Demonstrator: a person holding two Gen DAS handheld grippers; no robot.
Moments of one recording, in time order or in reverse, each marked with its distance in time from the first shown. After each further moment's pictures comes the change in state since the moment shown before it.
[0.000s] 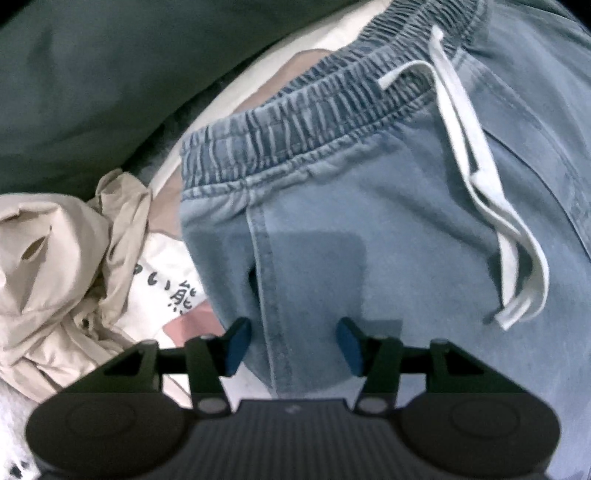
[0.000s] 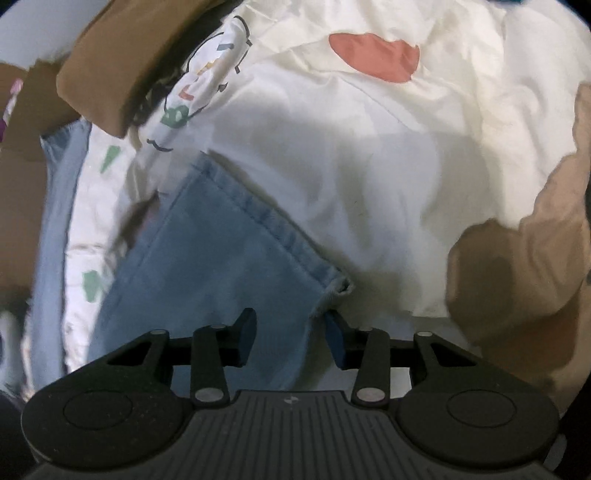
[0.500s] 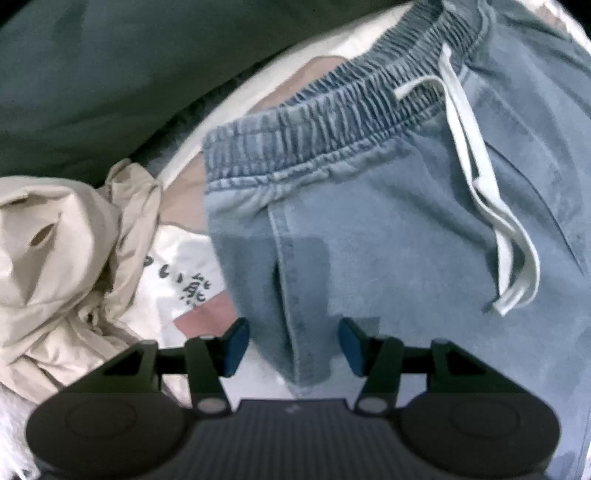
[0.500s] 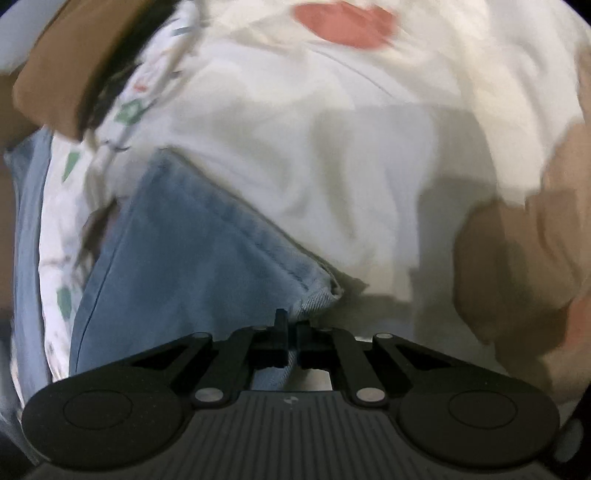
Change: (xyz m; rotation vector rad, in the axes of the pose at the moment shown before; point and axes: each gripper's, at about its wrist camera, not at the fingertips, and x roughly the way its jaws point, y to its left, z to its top) left arm -0.013 0.037 -0.014 -0.019 -0.022 -0.116; right arm 0.052 0.016 0.005 0.041 0.044 -0.096
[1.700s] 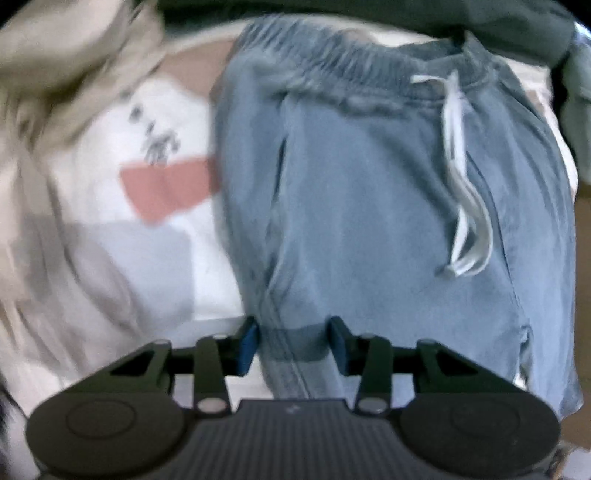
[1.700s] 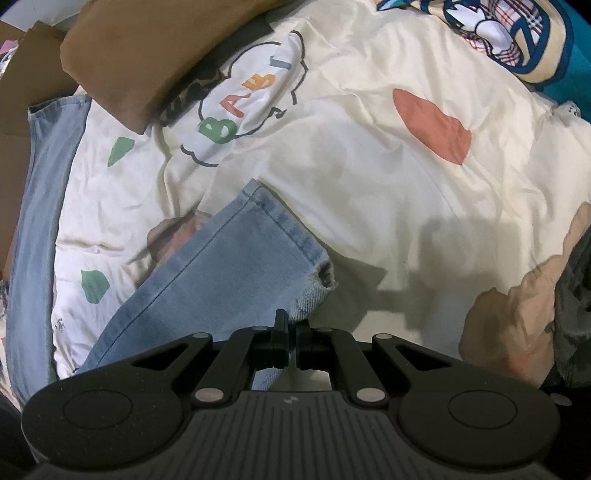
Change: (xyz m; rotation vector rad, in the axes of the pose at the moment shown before) left arm 0.015 0.005 -0.092 -0.318 -0.032 -0.436; right arm -0.054 0.089 0.034 -0.133 0.036 -0.103
